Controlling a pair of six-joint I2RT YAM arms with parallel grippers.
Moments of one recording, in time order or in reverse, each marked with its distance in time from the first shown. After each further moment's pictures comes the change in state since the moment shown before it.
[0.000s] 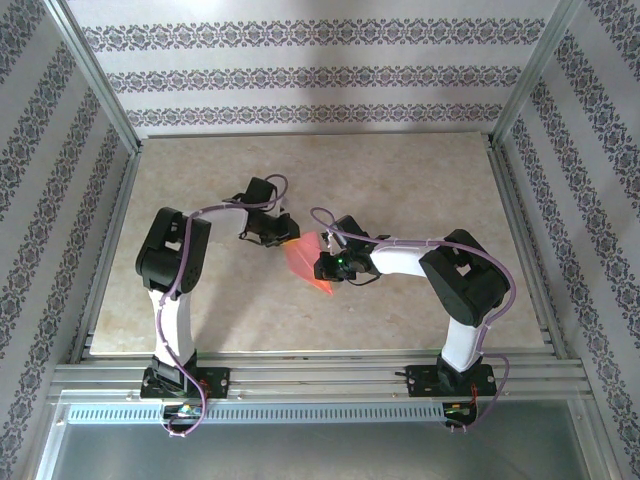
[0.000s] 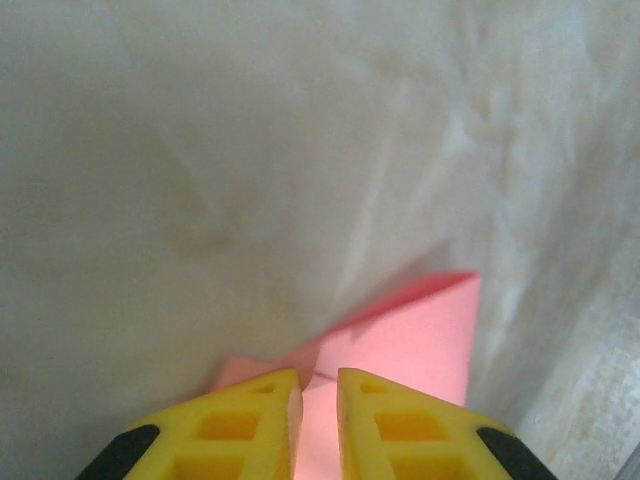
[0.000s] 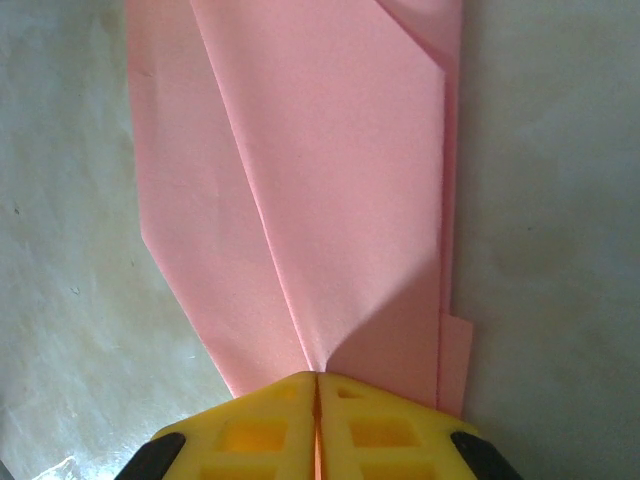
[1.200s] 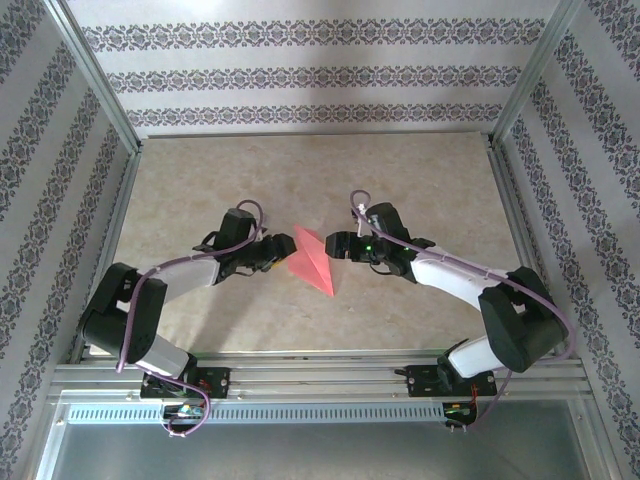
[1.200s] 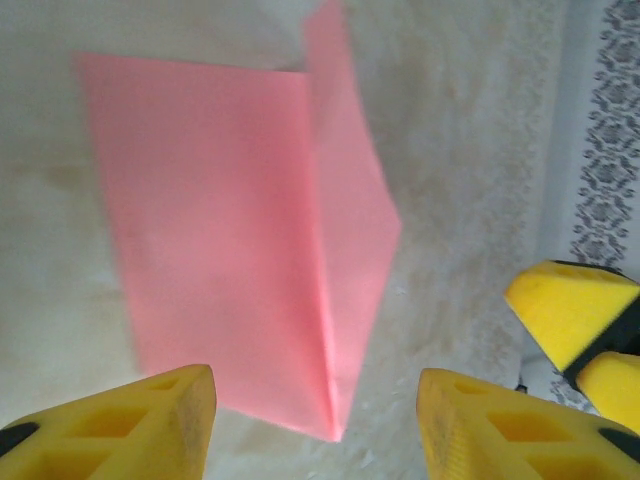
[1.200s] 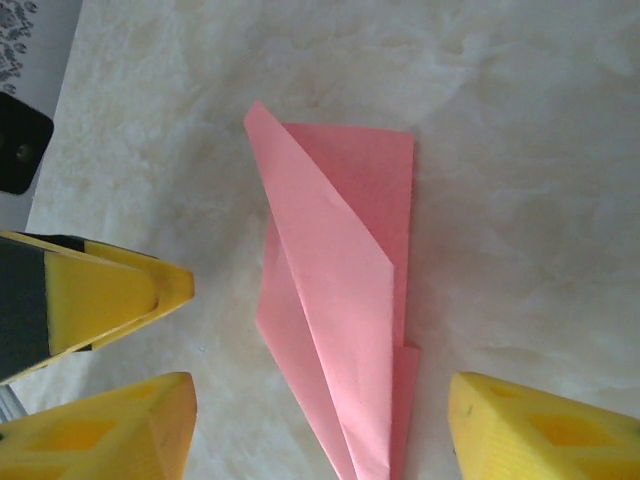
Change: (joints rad) left arm -0.090 -0.499 -0.561 0.419 0.005 -0.331; right arm -0.131 -0.373 -0.157 0.113 0.053 -0.034
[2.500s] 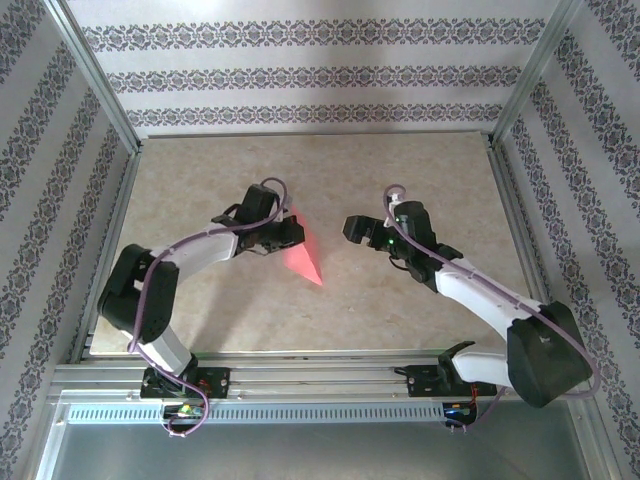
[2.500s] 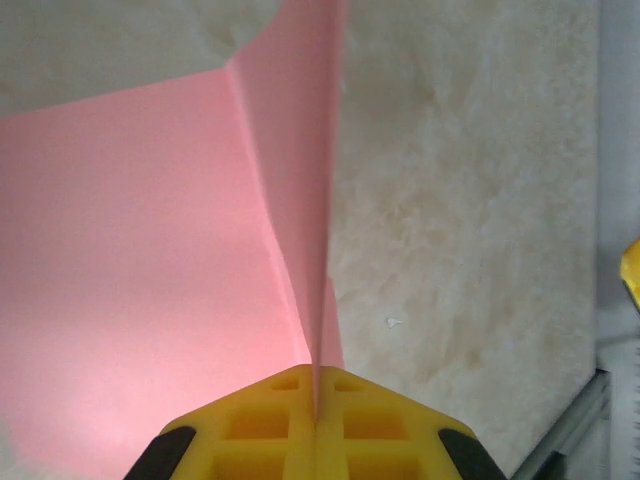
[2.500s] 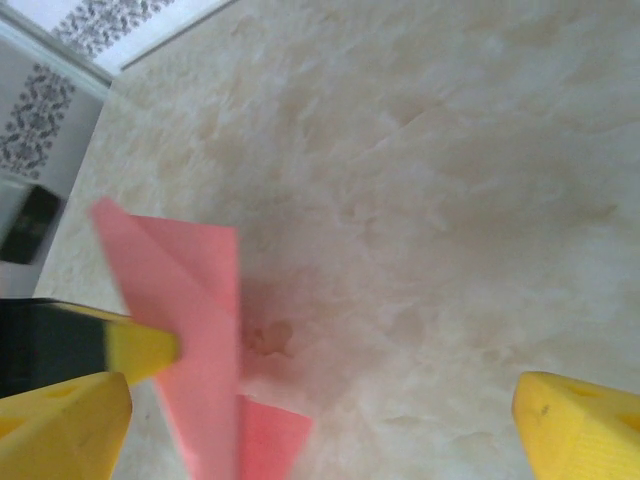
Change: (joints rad) left arm -0.058 0.110 0.366 -0.385 -0.119 0.247; right arm -0.100 -0.213 -0.083 0.037 0.165 0.023
